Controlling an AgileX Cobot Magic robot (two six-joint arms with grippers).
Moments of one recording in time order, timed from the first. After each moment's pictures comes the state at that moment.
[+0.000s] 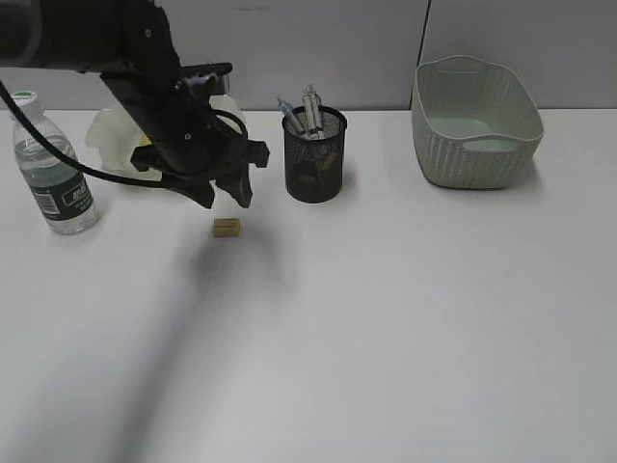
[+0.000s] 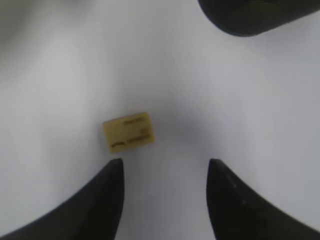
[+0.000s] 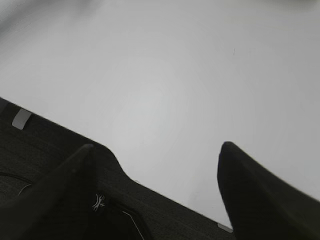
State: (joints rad) left arm -0.46 2.06 -1.54 -0.16 0.77 -0.18; right arm 0.51 0.42 -0.54 0.01 0.93 0.05
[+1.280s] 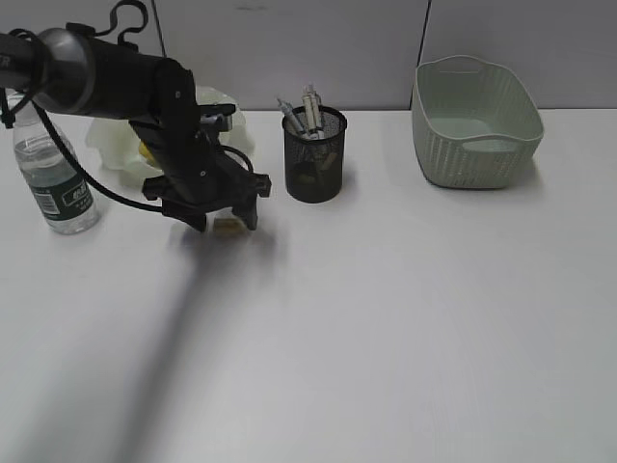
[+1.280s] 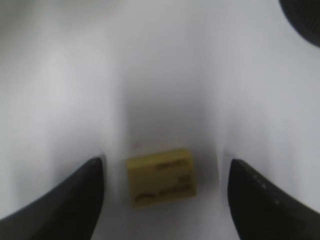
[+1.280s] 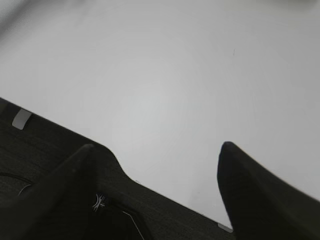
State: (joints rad) left arm -0.46 2.21 -1.56 -0.07 0.67 -0.31; right arm 0.51 0.42 -0.54 0.01 0.93 0.05
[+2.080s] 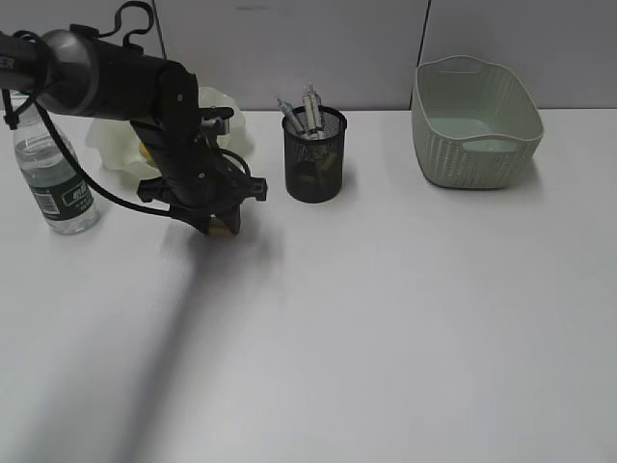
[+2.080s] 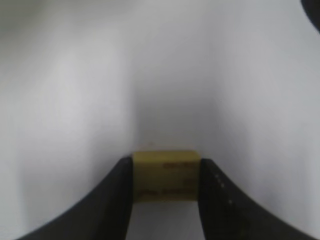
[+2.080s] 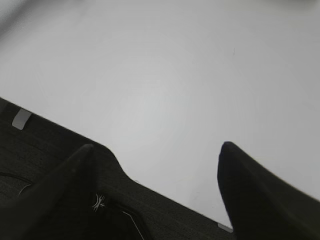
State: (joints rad) left arm -0.46 2.22 -1.57 0.00 0.70 -0.37; right arm 0.51 0.42 -0.54 0.01 0.93 0.05
